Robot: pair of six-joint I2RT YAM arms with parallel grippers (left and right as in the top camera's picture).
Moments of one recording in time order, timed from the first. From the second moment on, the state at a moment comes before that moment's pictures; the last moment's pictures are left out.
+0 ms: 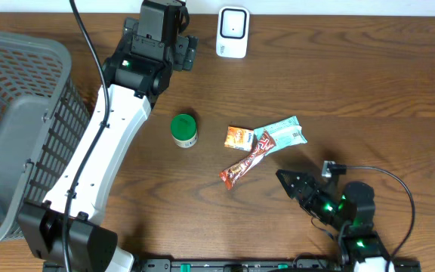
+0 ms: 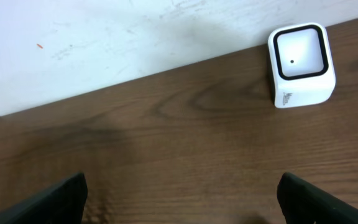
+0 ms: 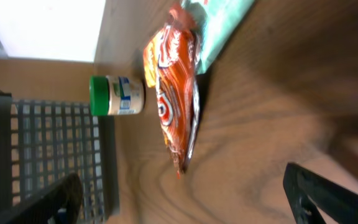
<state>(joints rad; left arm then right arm) -0.33 1.68 1.67 -0.68 -0.32 0.07 0.11 0.72 0.01 0.18 -0.63 1.03</state>
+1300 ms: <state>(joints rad) -0.33 1.68 1.67 -0.69 -0.32 0.07 0.42 1.76 0.32 0.78 -0.57 1.32</state>
